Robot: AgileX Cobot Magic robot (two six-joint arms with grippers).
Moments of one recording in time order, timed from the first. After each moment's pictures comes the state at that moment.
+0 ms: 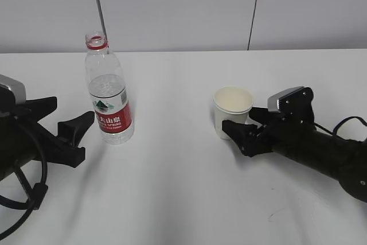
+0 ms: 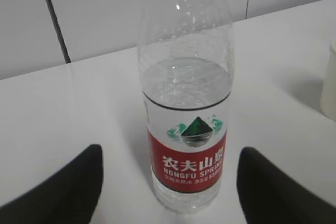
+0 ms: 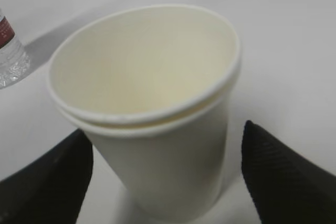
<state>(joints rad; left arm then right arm) -0.39 1.62 -0.27 0.05 -1.04 0.05 0.11 2.19 -0.71 -0.52 -1.14 0.18</state>
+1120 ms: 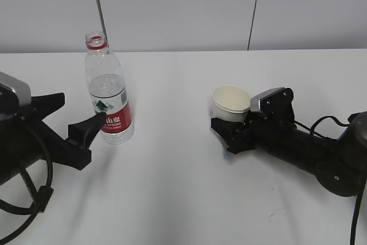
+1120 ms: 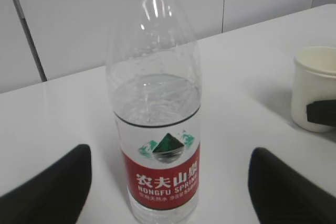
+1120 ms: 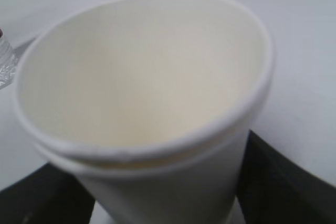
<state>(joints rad) -0.39 1.66 -0.27 0.13 -1.11 0.02 0.16 2.28 -0.82 -0.49 -1.15 0.18</state>
